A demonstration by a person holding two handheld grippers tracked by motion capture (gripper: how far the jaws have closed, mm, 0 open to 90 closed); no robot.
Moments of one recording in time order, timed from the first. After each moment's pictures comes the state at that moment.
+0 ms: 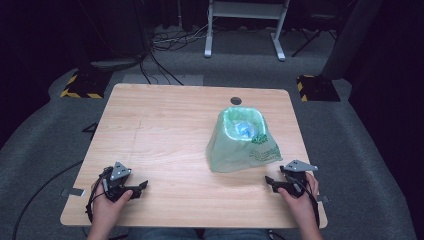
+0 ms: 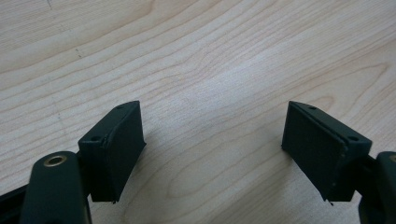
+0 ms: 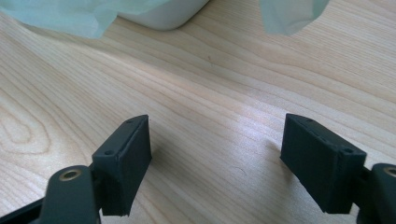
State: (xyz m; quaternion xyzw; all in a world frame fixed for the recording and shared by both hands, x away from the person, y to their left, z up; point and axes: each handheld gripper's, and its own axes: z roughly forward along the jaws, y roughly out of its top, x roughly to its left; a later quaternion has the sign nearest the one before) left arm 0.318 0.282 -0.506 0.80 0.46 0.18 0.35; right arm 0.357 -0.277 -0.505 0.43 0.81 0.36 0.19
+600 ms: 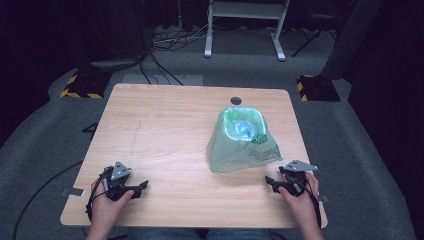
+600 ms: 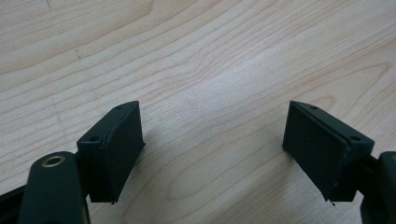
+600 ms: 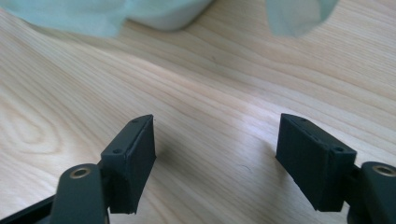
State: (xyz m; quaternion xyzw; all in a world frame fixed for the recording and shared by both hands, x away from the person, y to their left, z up) left arm 0.319 0.282 -0.506 0.80 0.45 0.18 0.34; right arm 0.354 -0.275 -0.501 0.43 0.80 0.37 0.18
